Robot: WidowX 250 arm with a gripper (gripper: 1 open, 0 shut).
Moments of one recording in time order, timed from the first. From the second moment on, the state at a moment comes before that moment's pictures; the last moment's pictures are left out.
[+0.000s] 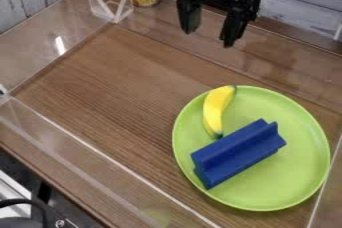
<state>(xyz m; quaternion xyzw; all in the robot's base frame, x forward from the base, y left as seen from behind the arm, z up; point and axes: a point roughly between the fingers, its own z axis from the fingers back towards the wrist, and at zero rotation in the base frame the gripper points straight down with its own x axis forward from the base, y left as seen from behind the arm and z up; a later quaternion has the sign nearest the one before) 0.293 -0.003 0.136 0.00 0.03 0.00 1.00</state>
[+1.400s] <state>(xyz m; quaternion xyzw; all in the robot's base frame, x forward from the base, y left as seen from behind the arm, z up) 0.207 -0.094 0.099 0.00 -0.01 -0.08 1.00</state>
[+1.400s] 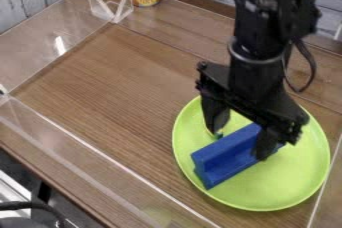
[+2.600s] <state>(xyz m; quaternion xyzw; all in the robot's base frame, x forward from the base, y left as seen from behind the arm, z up) 0.212 -0.094 0.069 -0.07 -0.04 -0.13 0.99</state>
